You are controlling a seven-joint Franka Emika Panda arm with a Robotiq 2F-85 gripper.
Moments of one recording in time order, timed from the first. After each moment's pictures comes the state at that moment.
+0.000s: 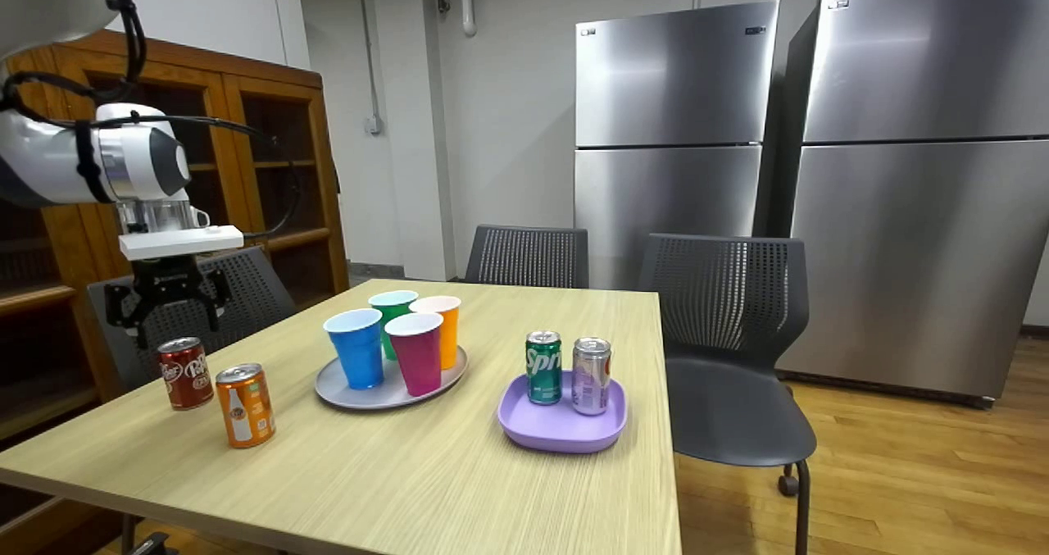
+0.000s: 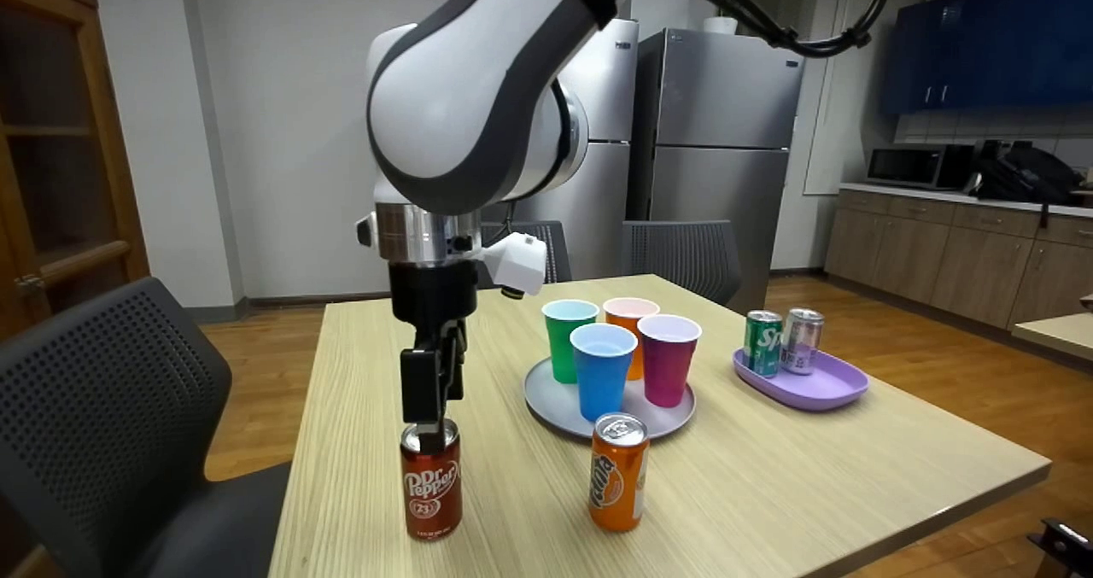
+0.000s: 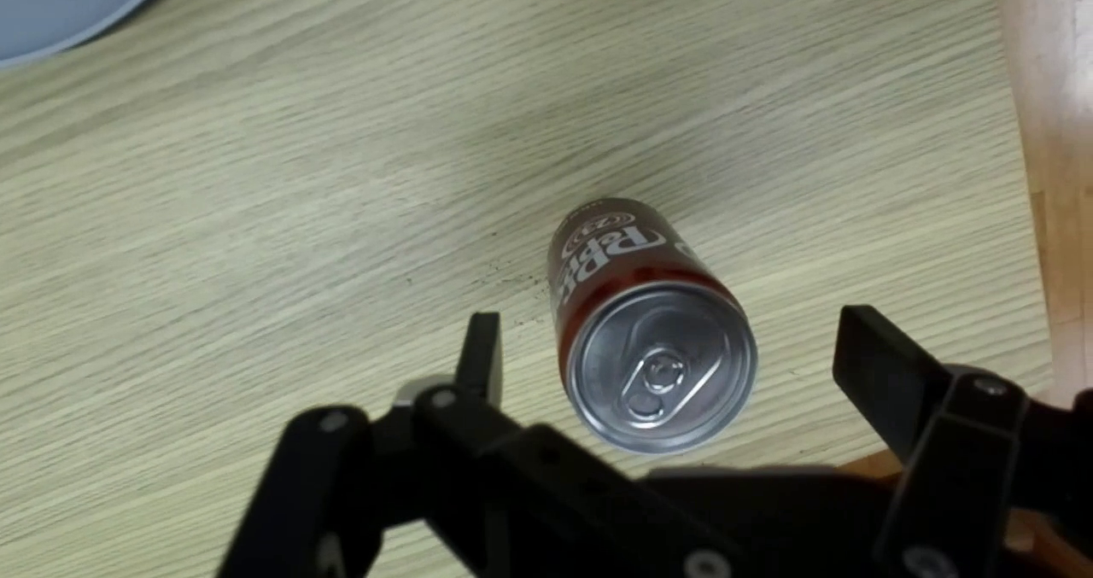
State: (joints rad) arm 0.35 0.55 0.31 -1.91 -0.24 2.38 -0.46
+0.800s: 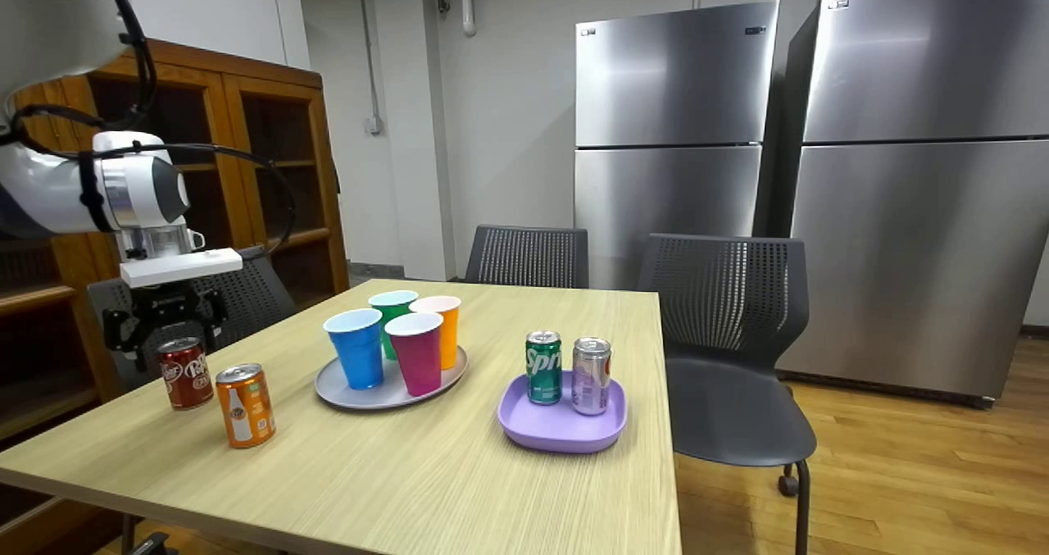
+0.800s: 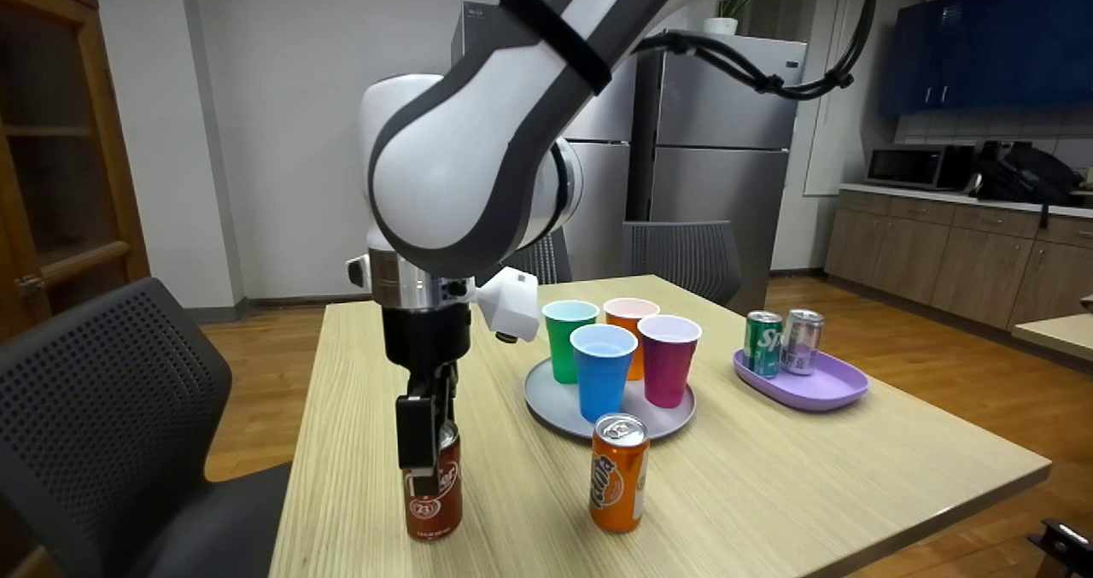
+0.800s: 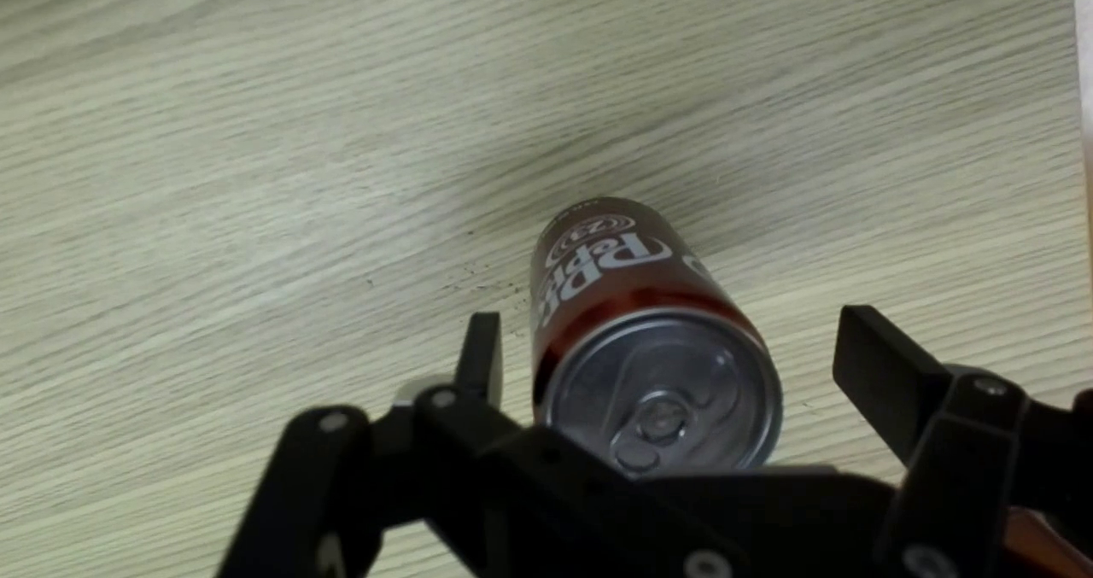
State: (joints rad) arm 0.37 0.63 0.30 -1.90 -0.28 2.45 -0.45
